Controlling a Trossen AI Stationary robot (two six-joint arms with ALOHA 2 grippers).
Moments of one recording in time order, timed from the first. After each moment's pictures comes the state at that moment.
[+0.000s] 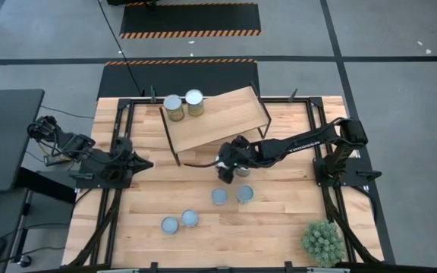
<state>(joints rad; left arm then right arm) -0.54 0.40 0.60 -0.69 -0.54 -0.78 0.08 1.75 1.21 -0.35 0.38 0.41</state>
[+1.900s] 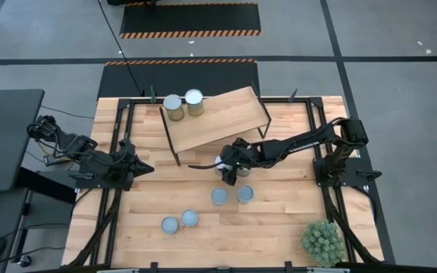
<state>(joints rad) -0.54 0.44 0.60 -0.68 -0.47 -0.82 0.06 1.75 1.11 -0.23 0.24 0.34</state>
